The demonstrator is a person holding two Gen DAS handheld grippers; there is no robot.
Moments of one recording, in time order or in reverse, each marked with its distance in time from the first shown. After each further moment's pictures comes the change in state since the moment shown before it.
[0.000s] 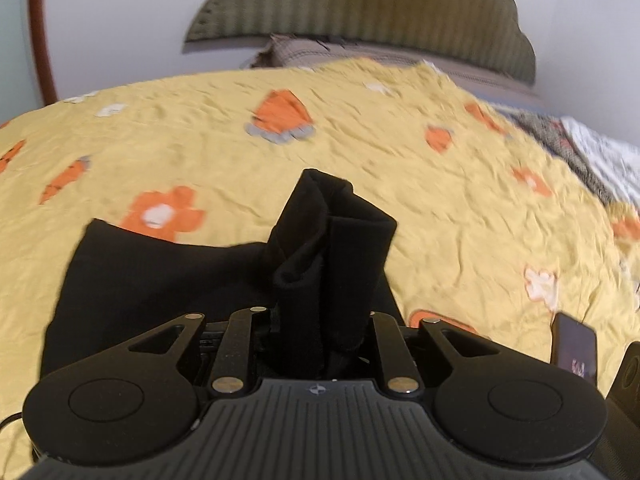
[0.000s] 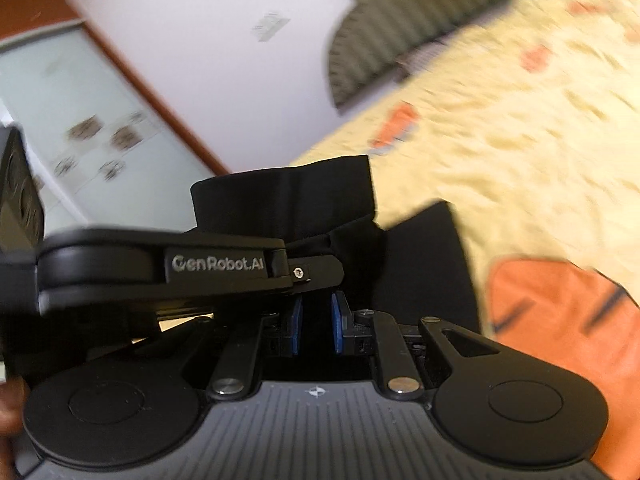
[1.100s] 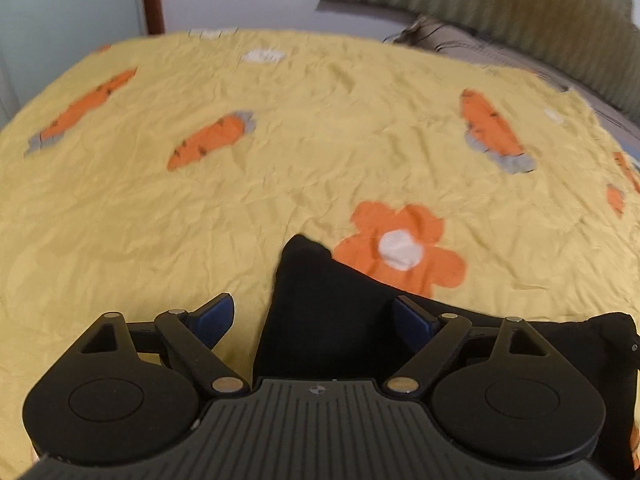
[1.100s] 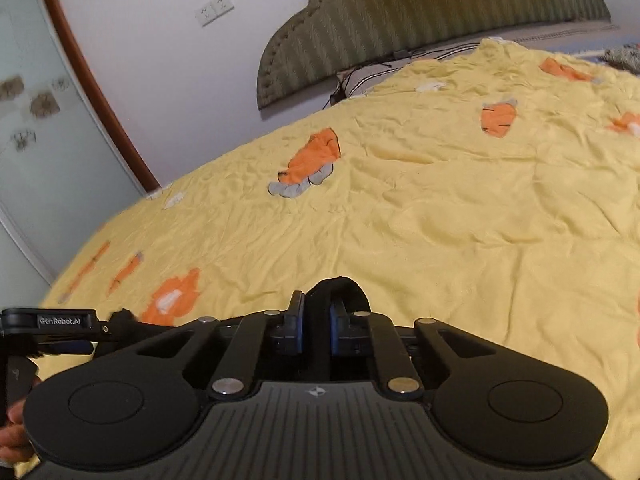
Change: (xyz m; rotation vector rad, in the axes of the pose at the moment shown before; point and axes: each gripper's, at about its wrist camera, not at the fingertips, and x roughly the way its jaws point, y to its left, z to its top) left arm 0.066 0.181 0.032 -0.258 0.112 0.245; right arm 0.064 -0.014 0.060 -0.206 0.010 -0.307
